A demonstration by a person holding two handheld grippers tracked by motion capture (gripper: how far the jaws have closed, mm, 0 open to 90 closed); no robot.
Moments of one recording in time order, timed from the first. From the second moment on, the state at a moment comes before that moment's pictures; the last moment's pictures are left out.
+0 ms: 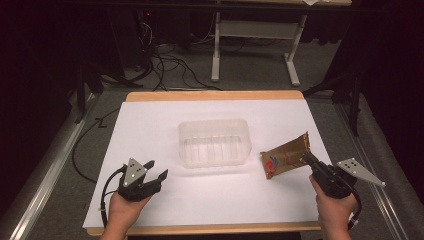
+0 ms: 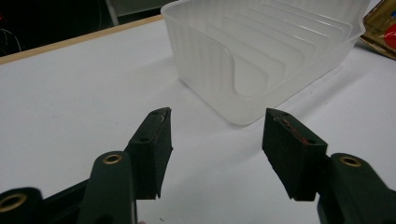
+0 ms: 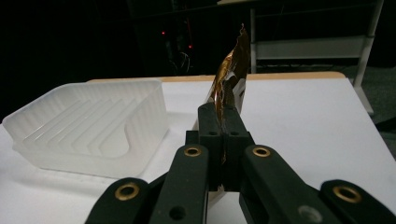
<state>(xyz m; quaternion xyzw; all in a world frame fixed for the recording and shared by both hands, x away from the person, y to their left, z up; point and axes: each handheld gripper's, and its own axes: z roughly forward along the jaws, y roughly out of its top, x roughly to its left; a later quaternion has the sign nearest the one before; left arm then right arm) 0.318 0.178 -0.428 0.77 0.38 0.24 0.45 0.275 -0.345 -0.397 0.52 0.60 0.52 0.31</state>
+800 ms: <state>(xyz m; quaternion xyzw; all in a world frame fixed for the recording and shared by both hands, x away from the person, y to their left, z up) 0.313 0.182 -0.426 0.76 0.37 0.25 0.47 0.275 -0.310 -0.376 0.49 0.59 0.51 0.38</state>
